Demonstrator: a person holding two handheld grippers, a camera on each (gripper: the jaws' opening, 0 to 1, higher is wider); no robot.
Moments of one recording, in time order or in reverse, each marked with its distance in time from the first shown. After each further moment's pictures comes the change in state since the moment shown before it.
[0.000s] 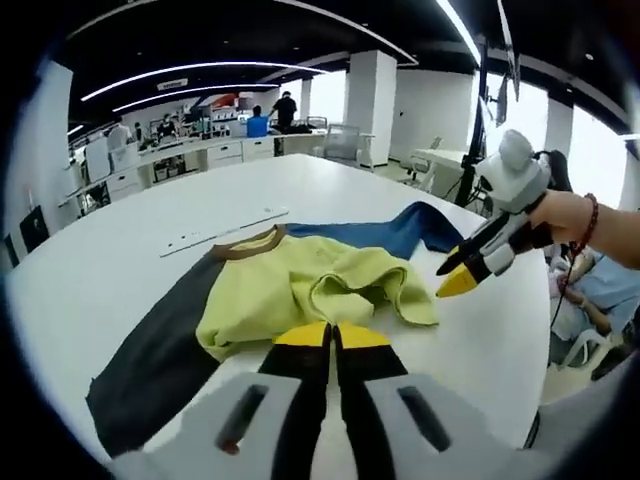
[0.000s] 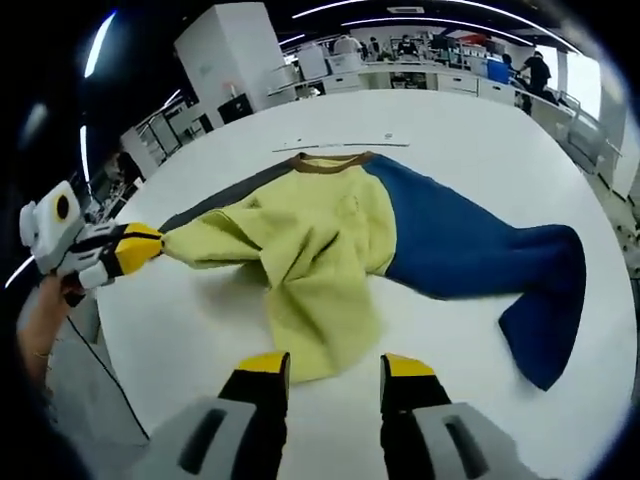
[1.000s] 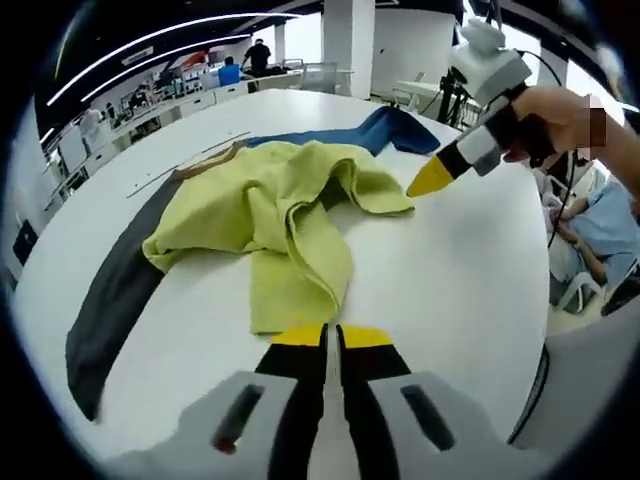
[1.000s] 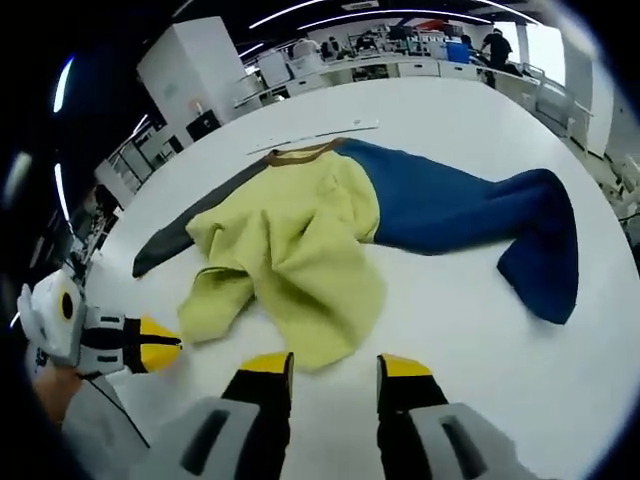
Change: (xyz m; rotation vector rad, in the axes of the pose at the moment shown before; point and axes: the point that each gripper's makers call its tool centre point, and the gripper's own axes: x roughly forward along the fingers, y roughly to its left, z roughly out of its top) left arm -0.002 -0.036 -0.092 0.036 0.255 -0.047; right arm 0.009 0.008 -0.023 0.146 -0.011 -0.044
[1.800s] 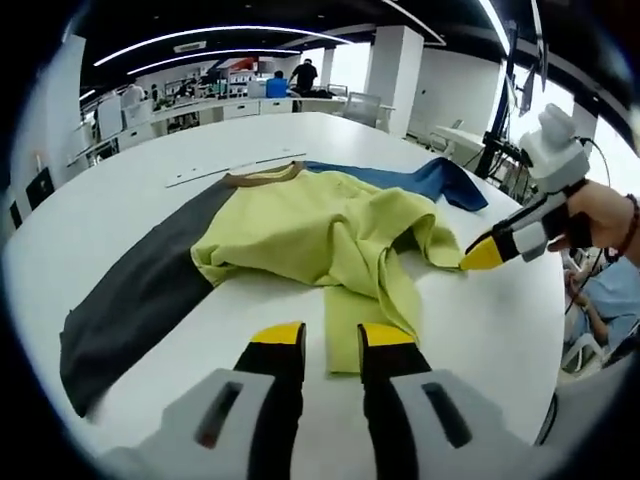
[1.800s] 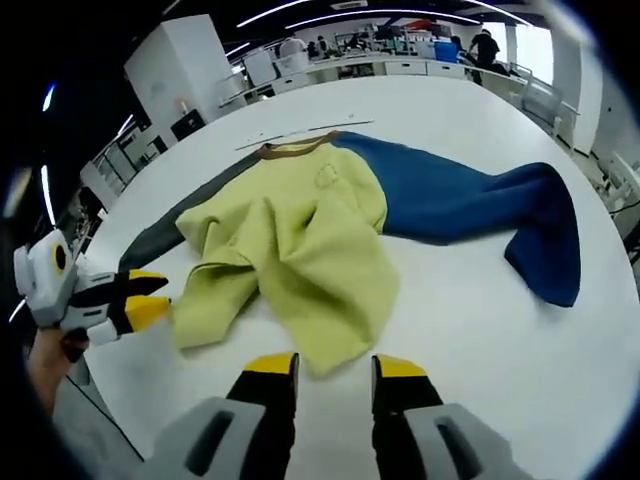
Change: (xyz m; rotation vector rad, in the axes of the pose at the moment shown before) left arm 0.015 0.056 0.024 -0.151 -0.126 0.075; right arm 0.009 0.010 -0.004 0.011 -0.007 -0.117
